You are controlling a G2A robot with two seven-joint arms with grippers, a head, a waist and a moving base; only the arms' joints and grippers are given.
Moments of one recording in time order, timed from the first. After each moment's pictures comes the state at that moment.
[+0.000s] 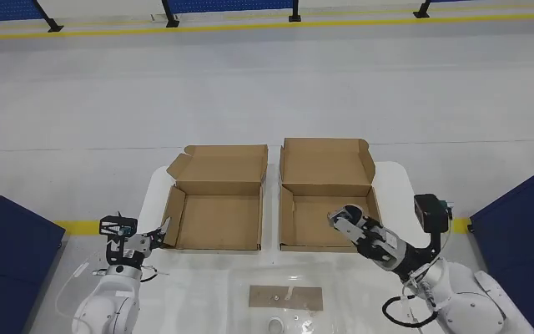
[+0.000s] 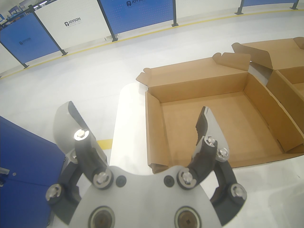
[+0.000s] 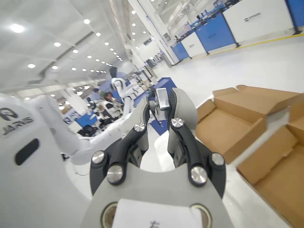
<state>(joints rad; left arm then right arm) 1.73 -1.15 -1.60 -1.80 1.33 0.00 0.00 -1.78 -0.86 1.55 -2.20 -0.21 -0.50 0.26</state>
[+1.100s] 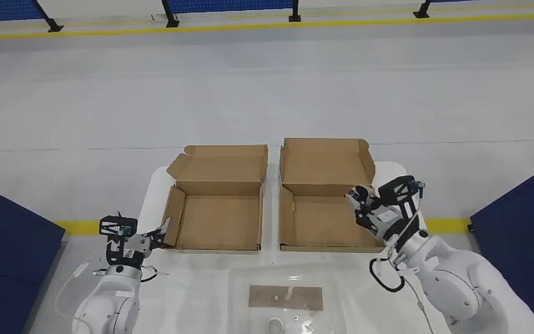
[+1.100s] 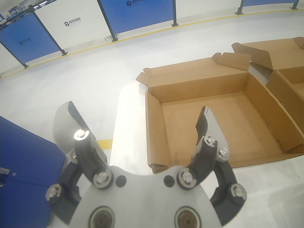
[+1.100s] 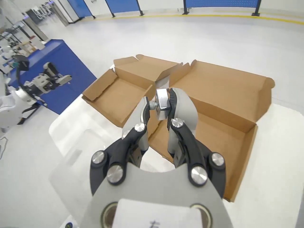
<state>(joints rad) 1.73 -1.15 -1.60 -1.80 1.33 0.00 0.00 -1.63 -0.88 1.49 -2.19 -0.74 0.00 0.48</state>
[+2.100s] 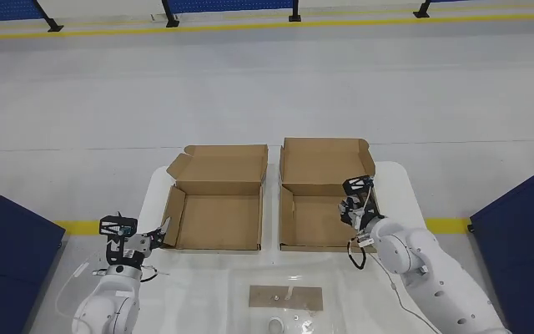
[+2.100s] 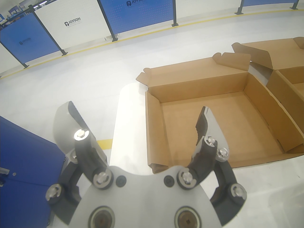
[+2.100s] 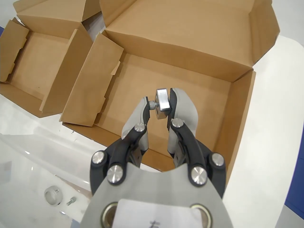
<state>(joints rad) 1.73 -1.15 -1.60 -1.80 1.33 0.00 0.00 -1.30 -0.95 1.17 -1.78 -0.88 0.20 0.70</state>
